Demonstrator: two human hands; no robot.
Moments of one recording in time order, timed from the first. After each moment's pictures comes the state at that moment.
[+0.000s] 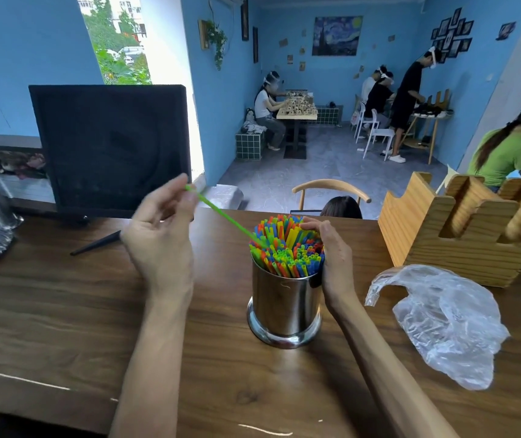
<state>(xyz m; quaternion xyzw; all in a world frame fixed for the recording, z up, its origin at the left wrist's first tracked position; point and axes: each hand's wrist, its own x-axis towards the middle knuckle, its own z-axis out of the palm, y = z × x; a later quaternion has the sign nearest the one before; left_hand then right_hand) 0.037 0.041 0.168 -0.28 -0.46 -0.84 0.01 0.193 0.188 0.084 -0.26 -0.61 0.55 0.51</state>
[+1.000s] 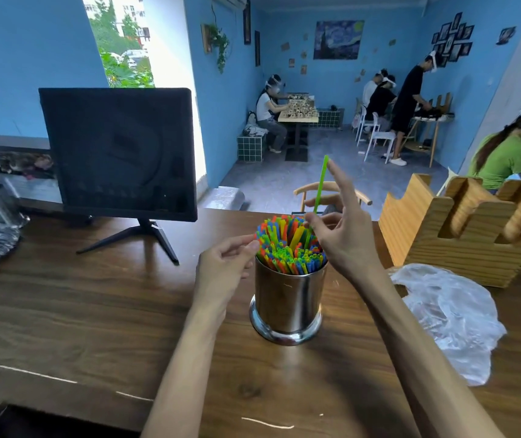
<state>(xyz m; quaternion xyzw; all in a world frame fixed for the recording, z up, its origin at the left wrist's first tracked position) 0.057 0.058 0.112 -0.29 -0.65 -0.66 -0.24 0.209 0.192 0.146 -0.25 -0.79 0.27 0.49</state>
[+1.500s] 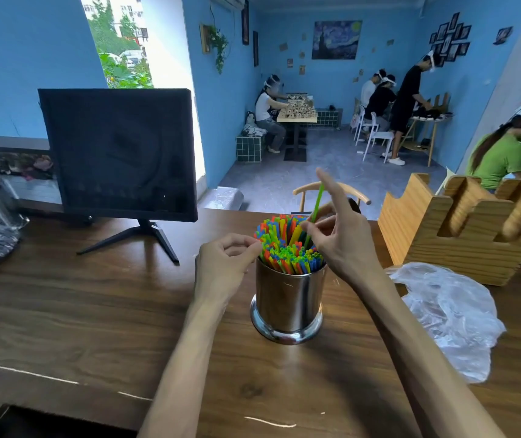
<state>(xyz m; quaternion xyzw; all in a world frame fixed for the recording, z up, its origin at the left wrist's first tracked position) 0.056 0.056 0.119 -0.34 -0.69 -0.62 -0.16 0.212 0.187 0.143 -0.30 -0.83 0.19 0.44</state>
